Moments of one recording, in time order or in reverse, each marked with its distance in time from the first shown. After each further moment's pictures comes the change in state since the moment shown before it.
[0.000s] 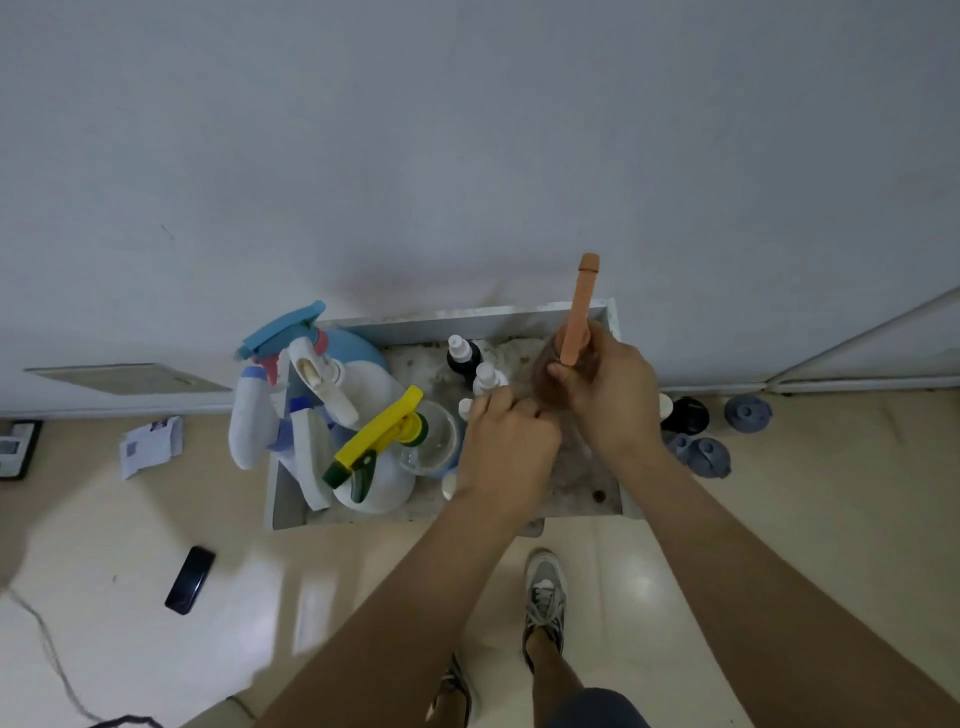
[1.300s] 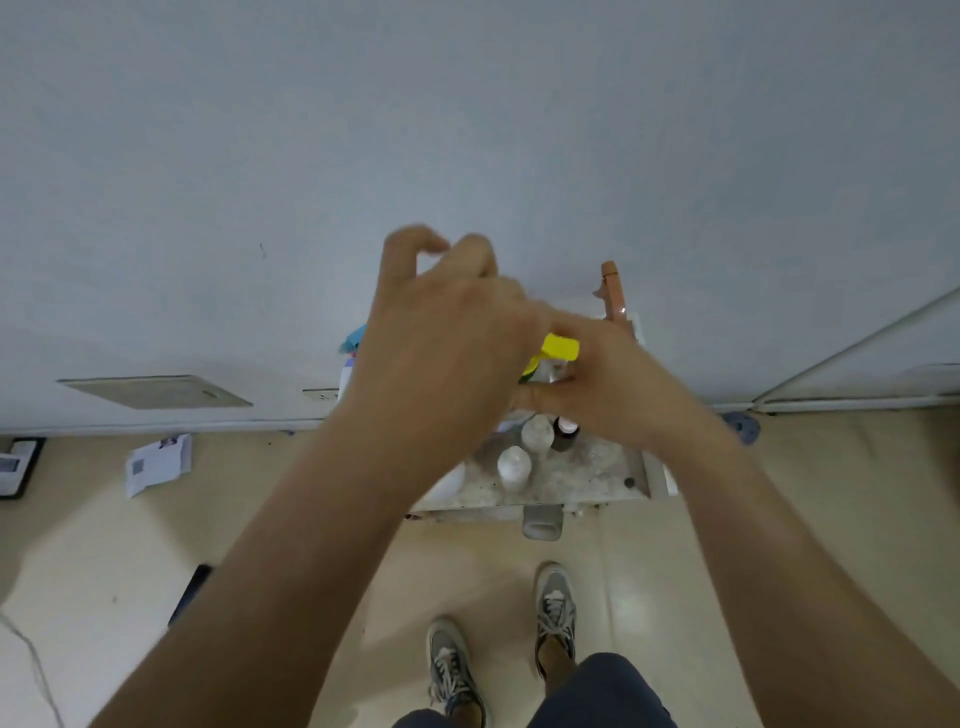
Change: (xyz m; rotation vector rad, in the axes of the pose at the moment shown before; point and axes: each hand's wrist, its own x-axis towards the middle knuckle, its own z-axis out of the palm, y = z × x) left_hand -0.075 -0.077 -0.203 0.252 0.393 0.135; right_hand -0.048 -0.158 -0.050 0.093 -0.418 -0.291
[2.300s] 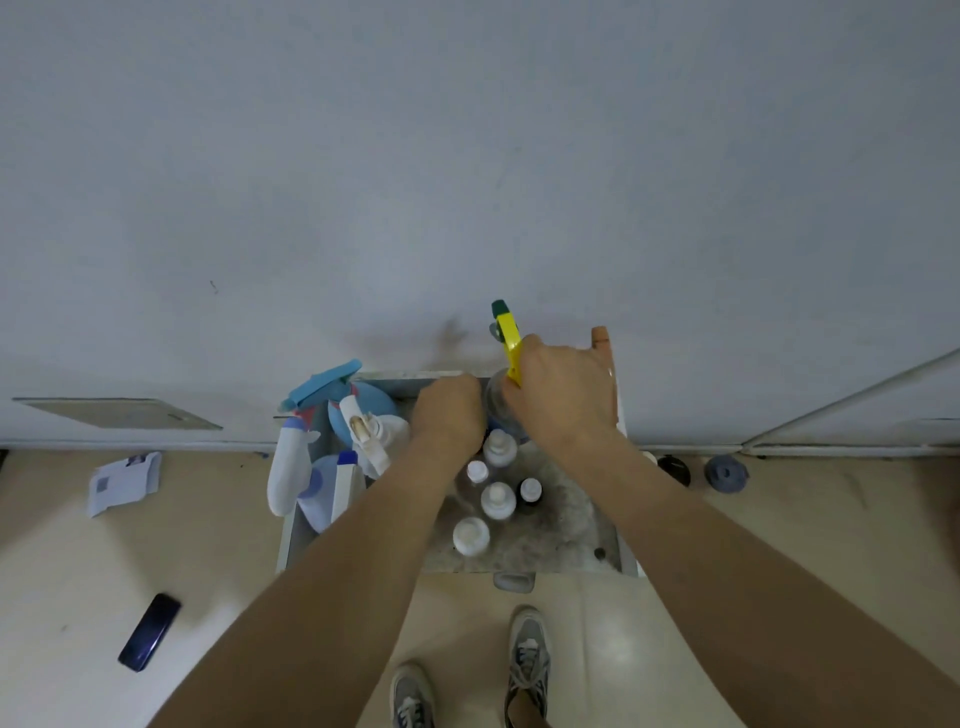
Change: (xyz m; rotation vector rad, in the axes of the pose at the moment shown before) left_hand 0.058 0.021 0.203 -0.405 -0.669 -0.551; right_hand 0.078 0.067 0.004 -0.746 0.115 0.281
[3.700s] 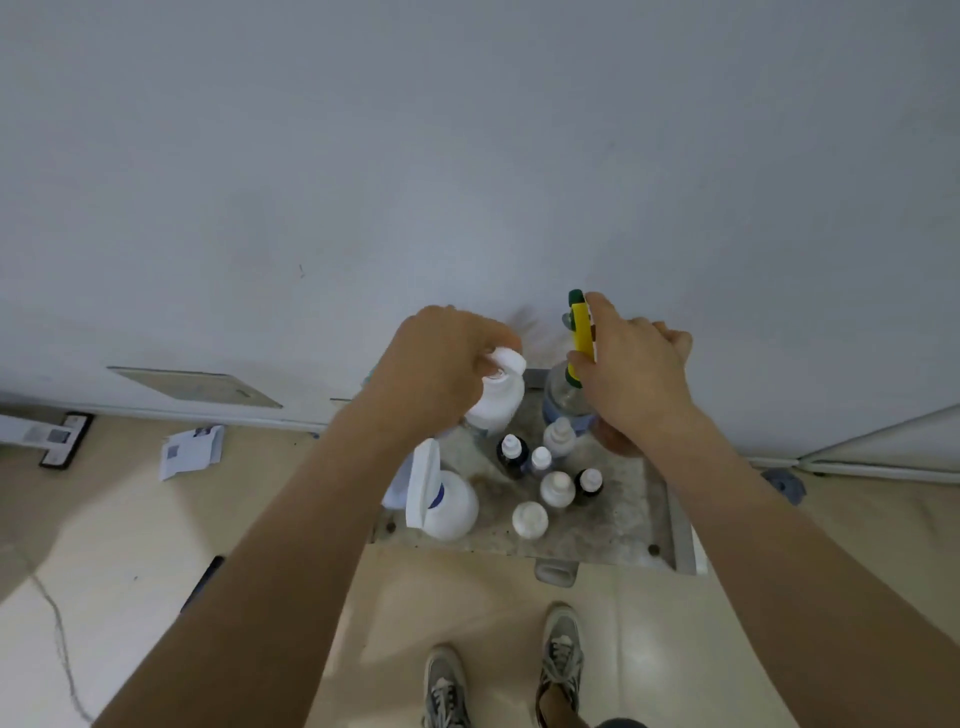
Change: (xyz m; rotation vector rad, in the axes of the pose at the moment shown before) left_hand -0.078 -0.051 -0.110 -0.169 0.253 0.257; right_hand 0.000 -0.009 -0.014 0.097 0.044 0.018
